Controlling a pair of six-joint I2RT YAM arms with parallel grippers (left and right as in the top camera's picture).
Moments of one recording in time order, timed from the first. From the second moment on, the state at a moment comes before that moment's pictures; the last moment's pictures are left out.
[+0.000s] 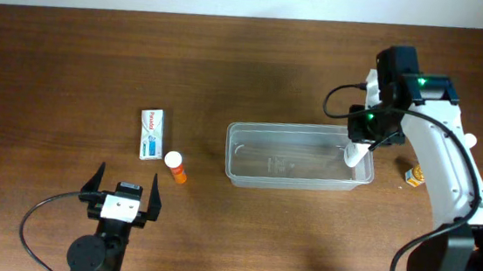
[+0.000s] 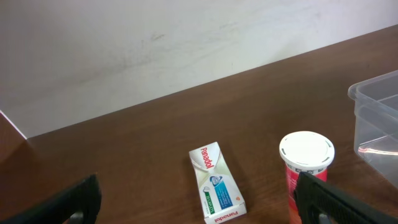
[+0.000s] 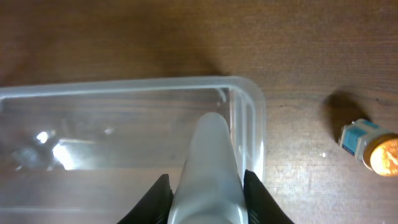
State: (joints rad) left arm -0.04 0.01 0.02 -0.10 0.03 0.27; right arm 0.04 1.73 1.52 -1.18 -0.04 0.10
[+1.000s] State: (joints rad) left arm -0.04 0.01 0.02 -0.10 0.03 0.27; right arm 0.03 1.73 1.27 -0.90 -0.10 0.00
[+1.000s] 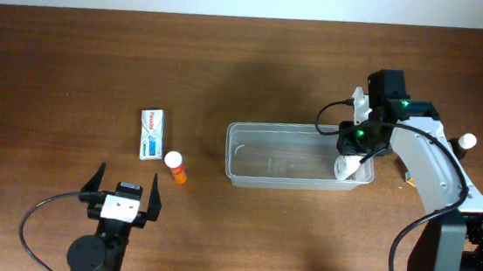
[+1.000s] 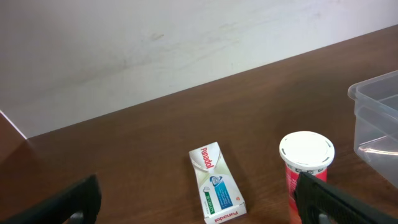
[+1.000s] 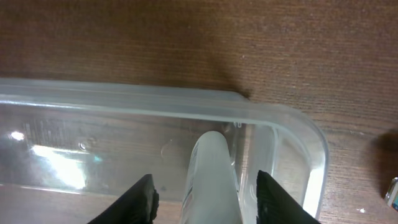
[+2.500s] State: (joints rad) left arm -0.04 0.01 0.02 -0.10 0.03 0.27; right arm -0.57 2.05 1.92 -1.28 -0.07 -0.49
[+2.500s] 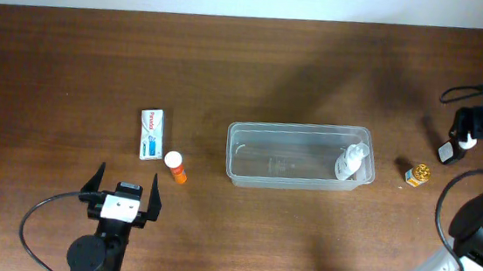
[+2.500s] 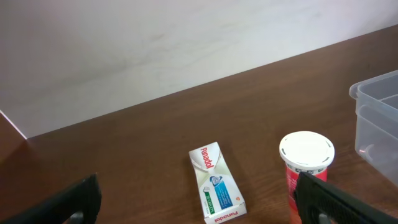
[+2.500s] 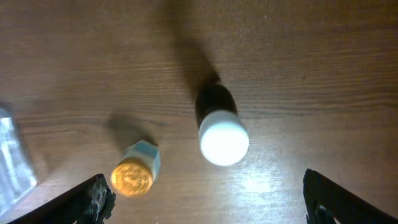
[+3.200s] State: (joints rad) left arm -0.04 0.01 0.02 -0.10 0.03 0.27; right arm -0.60 2.26 1.92 -1.21 -0.06 -0.54
